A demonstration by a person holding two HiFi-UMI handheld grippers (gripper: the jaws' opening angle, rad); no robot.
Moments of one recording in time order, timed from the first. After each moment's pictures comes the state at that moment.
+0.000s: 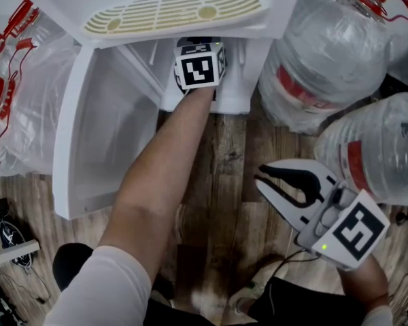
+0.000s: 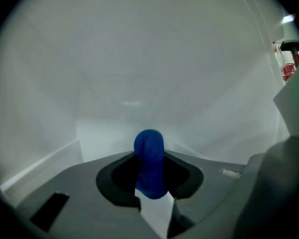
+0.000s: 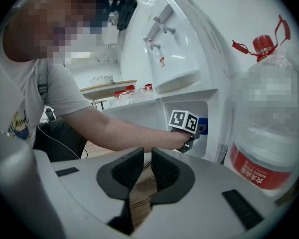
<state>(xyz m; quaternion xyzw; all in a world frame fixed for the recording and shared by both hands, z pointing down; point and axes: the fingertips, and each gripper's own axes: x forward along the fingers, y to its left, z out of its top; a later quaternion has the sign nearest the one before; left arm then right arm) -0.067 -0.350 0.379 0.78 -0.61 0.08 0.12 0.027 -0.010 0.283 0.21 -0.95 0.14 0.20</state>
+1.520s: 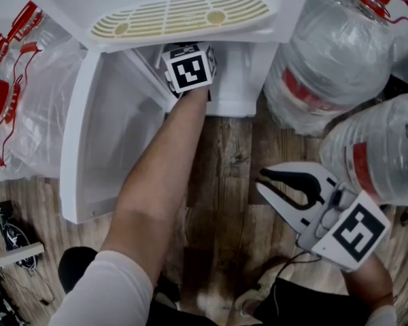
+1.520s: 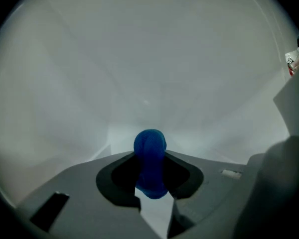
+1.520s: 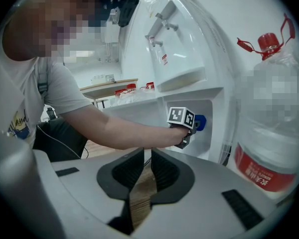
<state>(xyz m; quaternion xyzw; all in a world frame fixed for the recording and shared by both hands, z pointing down) -0.124 -0.349 0.374 0.73 -0.67 0.08 0.13 0.016 -0.009 0.286 0.20 -0.95 0.14 0.21</state>
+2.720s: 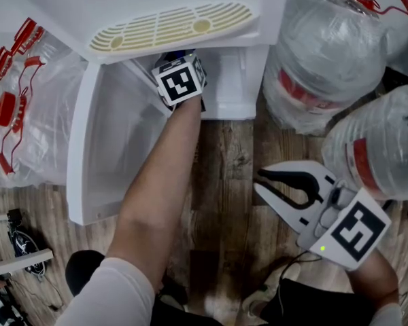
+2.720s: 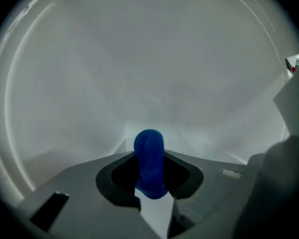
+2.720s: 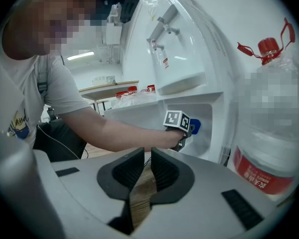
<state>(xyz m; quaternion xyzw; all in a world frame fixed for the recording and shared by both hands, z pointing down) -0.146 -0.333 0.381 0.70 -0.69 0.09 0.15 0.018 -0.008 0.278 0.21 -0.95 0.14 0.19</state>
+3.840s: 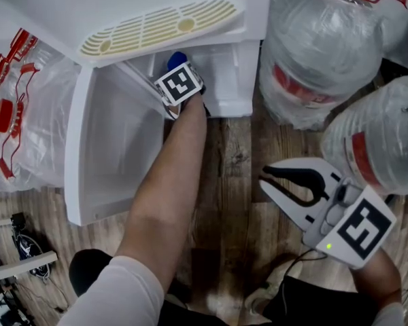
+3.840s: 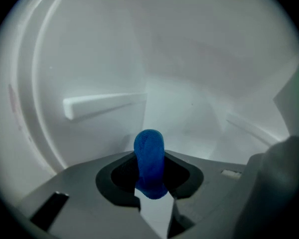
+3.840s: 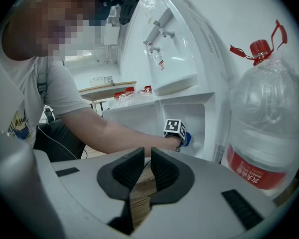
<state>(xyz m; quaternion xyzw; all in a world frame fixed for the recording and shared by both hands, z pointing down) -0.159 -0.316 0.460 0.62 -0.73 0.11 0.27 0.037 -0.008 0.278 0.22 -0.94 0.14 0.20</state>
